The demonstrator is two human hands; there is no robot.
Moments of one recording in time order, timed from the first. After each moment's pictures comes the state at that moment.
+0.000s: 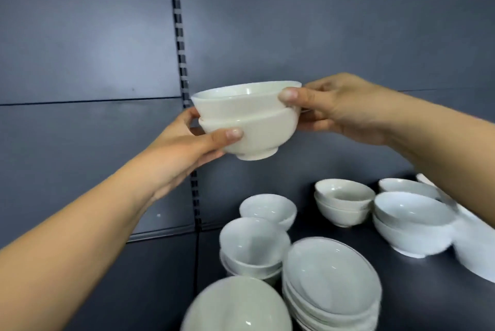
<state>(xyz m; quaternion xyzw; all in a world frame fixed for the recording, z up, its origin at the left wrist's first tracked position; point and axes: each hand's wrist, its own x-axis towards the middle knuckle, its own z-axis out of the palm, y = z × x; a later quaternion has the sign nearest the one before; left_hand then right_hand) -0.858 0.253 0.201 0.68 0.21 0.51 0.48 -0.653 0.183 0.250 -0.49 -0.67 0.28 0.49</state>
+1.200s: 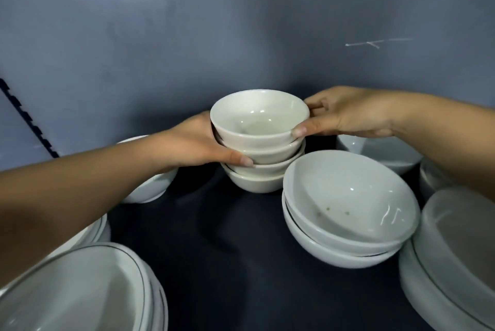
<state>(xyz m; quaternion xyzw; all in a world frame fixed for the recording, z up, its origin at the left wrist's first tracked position) -0.605 0.357 0.088 0.81 0.36 0.26 0.38 -0.383 0.319 0.124 -0.55 -0.69 0.41 0.23</state>
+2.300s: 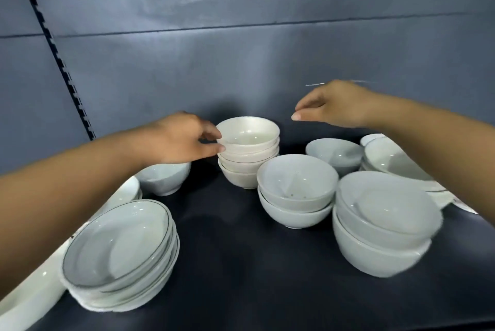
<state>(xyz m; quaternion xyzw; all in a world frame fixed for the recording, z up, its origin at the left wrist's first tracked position) -0.610 0.251 0.157 0.86 0.50 0.07 -0.03 -0.364 0.230 0.176 -0.63 -0.74 0.07 0.22</state>
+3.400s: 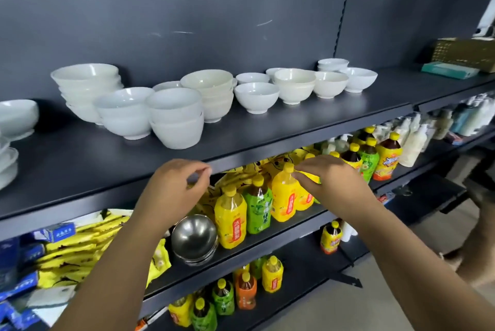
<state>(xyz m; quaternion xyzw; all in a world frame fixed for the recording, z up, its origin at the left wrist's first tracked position) -0.434 -0.004 0.003 0.86 0.35 0.36 0.10 -0.198 -0.121 0.003 -0.70 -0.66 -0.14 0.25</state>
